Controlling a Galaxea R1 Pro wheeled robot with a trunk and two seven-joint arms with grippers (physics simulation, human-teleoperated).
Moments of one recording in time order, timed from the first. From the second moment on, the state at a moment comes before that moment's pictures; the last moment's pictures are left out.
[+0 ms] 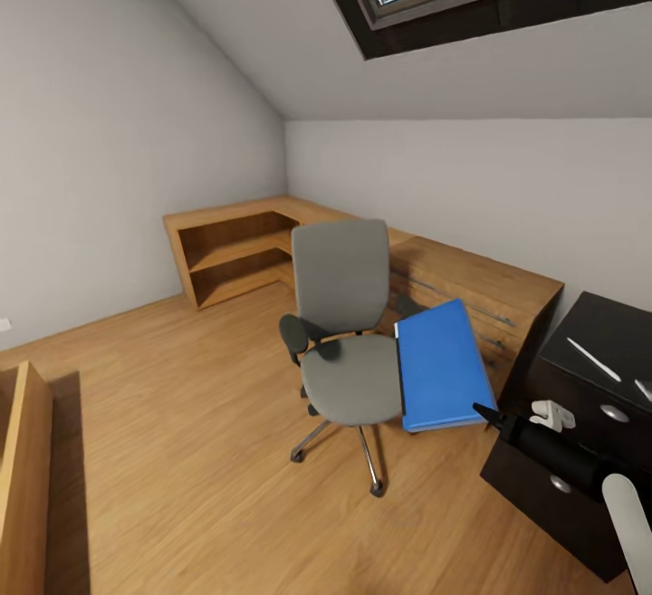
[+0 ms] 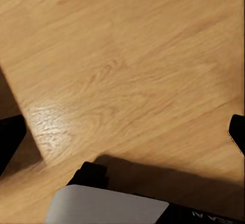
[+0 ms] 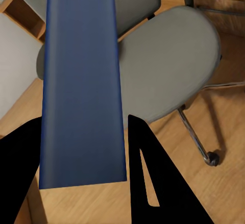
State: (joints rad) left arm -0.08 -0.02 -0.42 -0.55 0.53 -0.06 0.38; right arm -0.22 -0.18 -0.39 -1.56 -0.51 0.86 0.40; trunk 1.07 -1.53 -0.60
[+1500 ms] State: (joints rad) left arm -0.09 -0.06 -0.42 -0.48 0.52 -0.12 0.34; right arm -0.22 -0.18 -0.42 -1.55 -0.51 0.85 0.40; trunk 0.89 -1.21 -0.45
